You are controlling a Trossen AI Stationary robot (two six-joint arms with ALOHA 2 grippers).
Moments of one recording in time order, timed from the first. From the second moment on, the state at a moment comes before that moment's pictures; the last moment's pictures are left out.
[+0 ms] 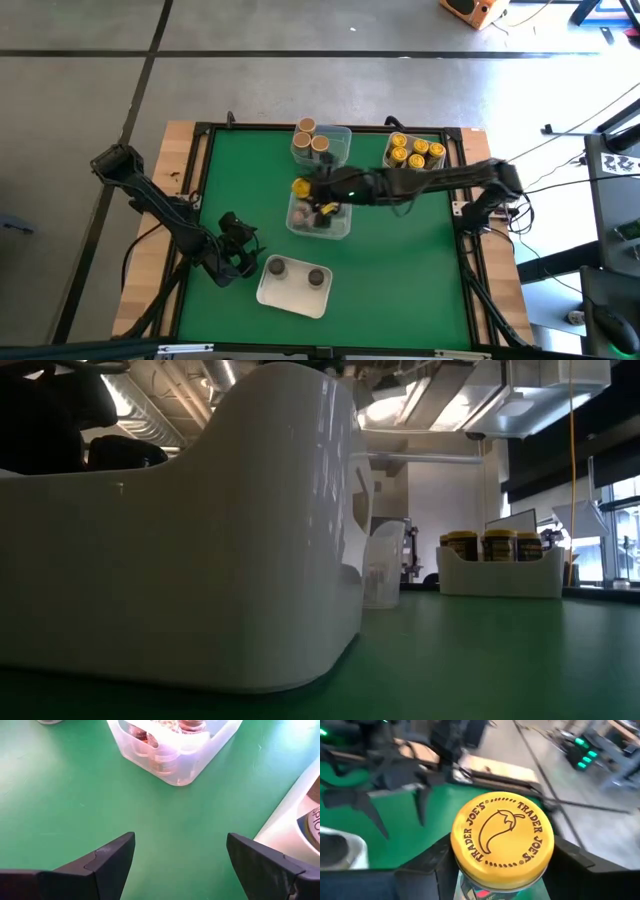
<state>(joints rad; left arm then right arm) -0.72 1.32 0.57 -0.45 -0.82 -1.15 0.08 1.75 1.58 -0.26 0.28 -0.20</state>
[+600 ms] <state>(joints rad) -0.72 1.32 0.57 -0.45 -0.82 -1.14 0.08 1.24 1.14 -0.58 0.66 0.08</state>
